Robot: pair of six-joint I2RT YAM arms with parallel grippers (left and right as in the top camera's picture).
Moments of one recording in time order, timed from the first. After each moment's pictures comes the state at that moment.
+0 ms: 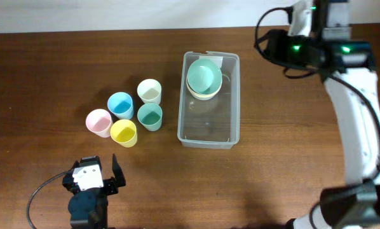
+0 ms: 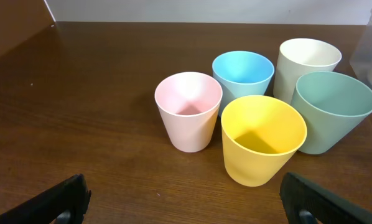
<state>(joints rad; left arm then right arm) 0.02 0.01 0.15 -0.47 -0.16 -0.01 0.02 1.71 1.84 -0.94 -0.45 0.28</state>
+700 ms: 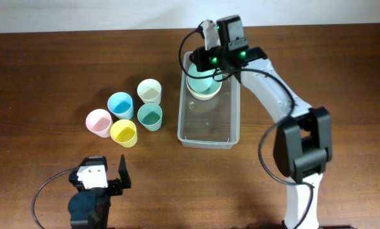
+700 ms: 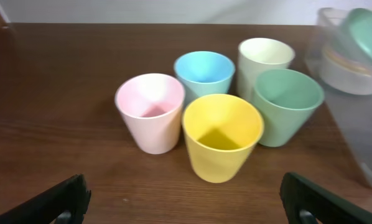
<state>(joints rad) 0.02 0.01 0.15 -0.47 -0.02 -0.01 0.32 2.19 1.84 -0.42 -0.44 0.15</state>
